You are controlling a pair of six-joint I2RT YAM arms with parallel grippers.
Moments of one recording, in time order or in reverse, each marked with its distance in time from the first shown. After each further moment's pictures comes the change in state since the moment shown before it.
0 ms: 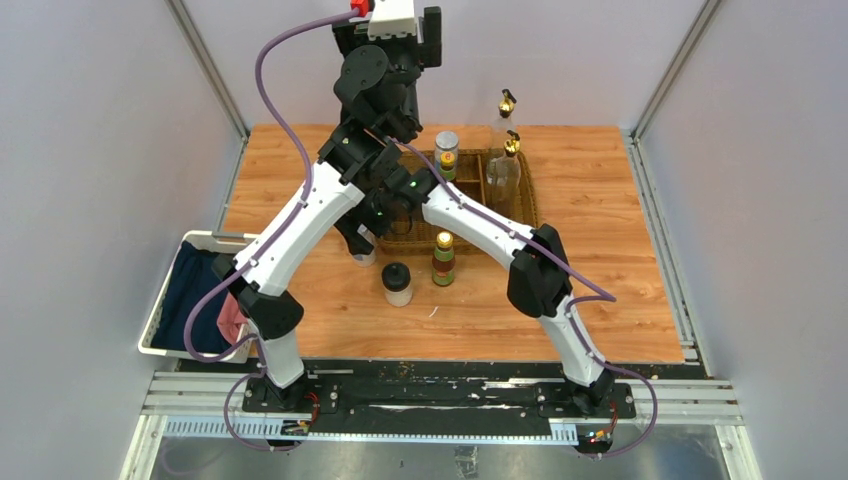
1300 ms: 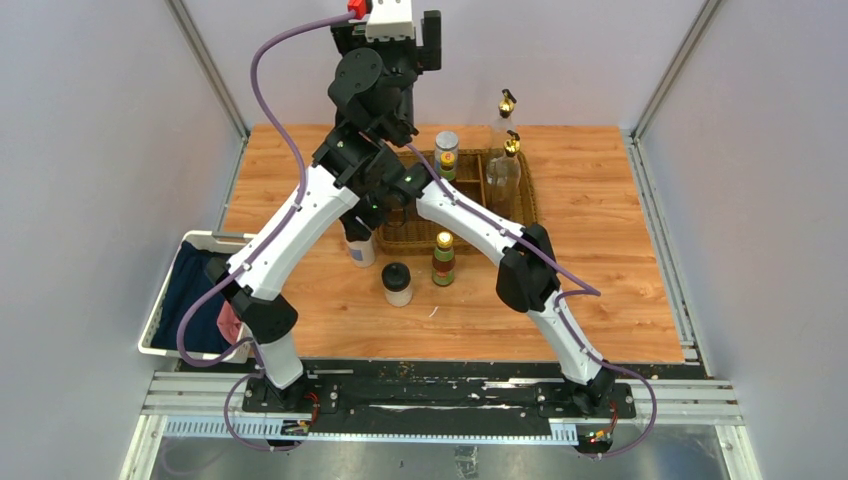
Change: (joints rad) left arm -0.002 -0.039 -0.045 0.000 0.053 -0.007; right arm -0.018 0.108 0.158 -0.012 -0.005 -0.028
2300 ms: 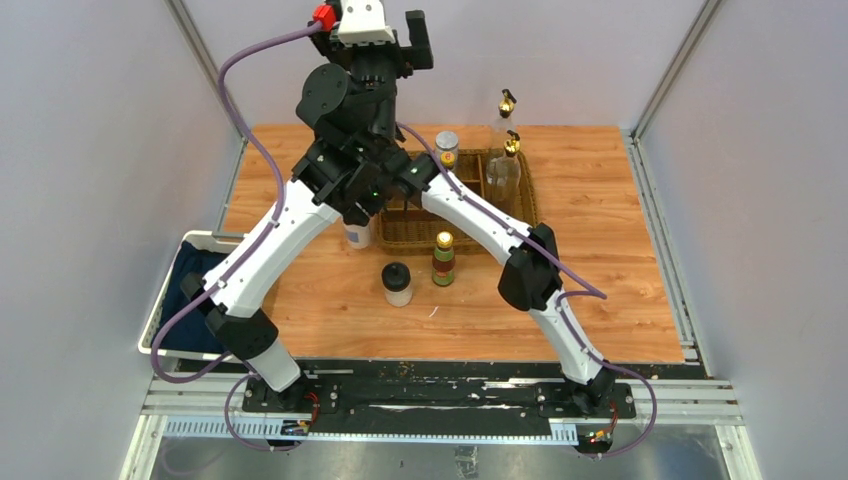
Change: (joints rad) left arm -0.021 -0.116 -0.104 0.095 0.052 -0.016; right arm -0.015 -0.009 0.074 0.011 0.032 -0.009
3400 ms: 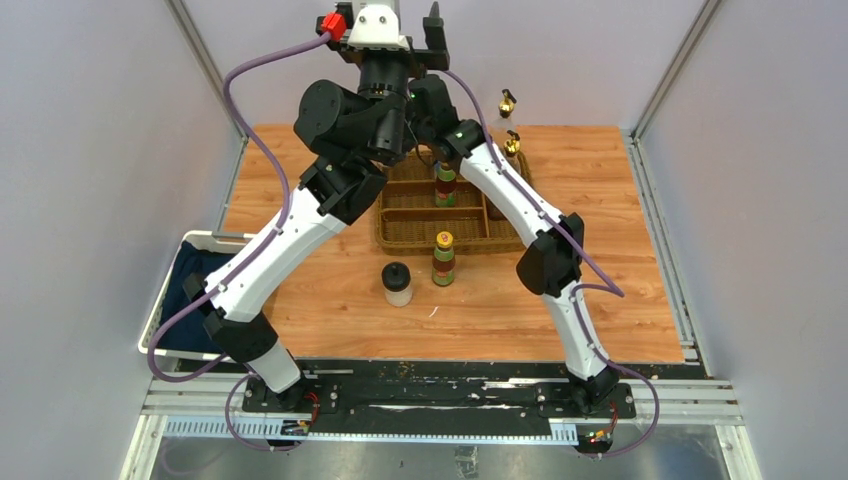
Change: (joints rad) left arm -0.093 -0.013 -0.010 0.157 0.079 0.144; right arm -0.201 -0.043 0.066 0.221 0.120 -0.058
